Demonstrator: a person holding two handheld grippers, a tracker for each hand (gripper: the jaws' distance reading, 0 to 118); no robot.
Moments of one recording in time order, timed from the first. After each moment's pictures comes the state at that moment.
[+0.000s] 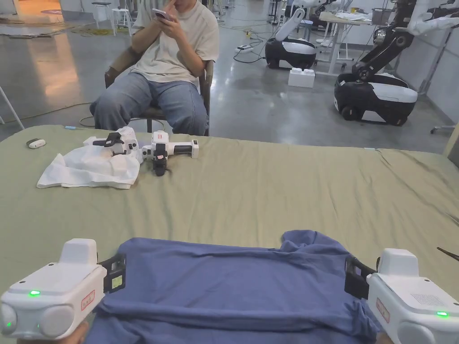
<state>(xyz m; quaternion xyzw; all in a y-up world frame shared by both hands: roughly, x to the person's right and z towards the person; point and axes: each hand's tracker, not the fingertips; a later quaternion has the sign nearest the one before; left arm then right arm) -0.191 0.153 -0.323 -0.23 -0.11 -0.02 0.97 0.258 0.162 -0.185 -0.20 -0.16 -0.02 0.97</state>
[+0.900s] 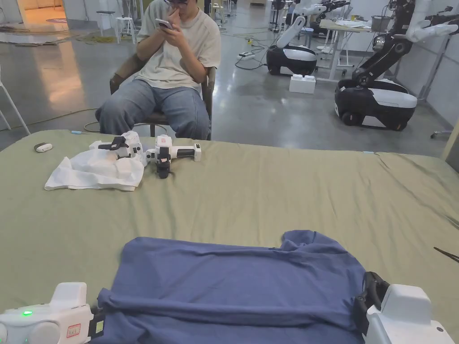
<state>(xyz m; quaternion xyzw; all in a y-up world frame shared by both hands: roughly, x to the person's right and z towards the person) -0.251 0.081 -0.325 -0.45 -0.10 -0.01 0.89 0.204 0.164 -0.109 -0.13 -0.19 0.00 0.97</state>
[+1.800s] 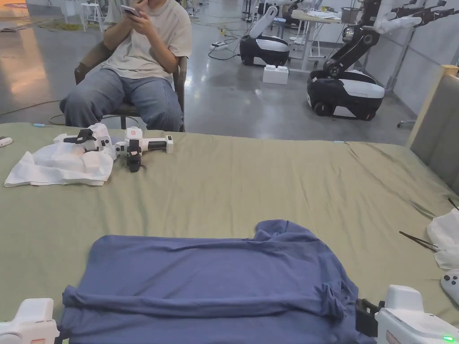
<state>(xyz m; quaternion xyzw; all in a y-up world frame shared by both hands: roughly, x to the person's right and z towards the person) -0.242 0.078 -0.299 -0.48 -0.11 -0.01 0.87 0.323 0.099 -0.123 -0.35 -0.19 -0.06 0.91</state>
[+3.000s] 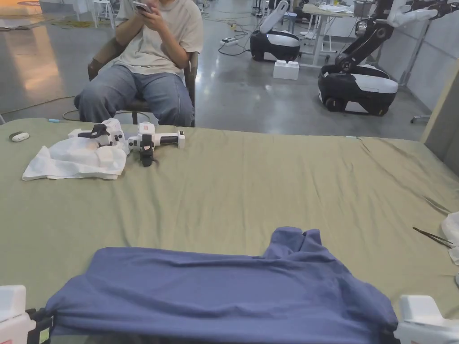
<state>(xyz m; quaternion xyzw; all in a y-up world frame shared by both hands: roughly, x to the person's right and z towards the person) -0.285 0.139 -0.255 -0.41 -0.11 0.00 0.91 0.296 0.132 -0.088 -0.46 -0.12 -0.04 0.88</state>
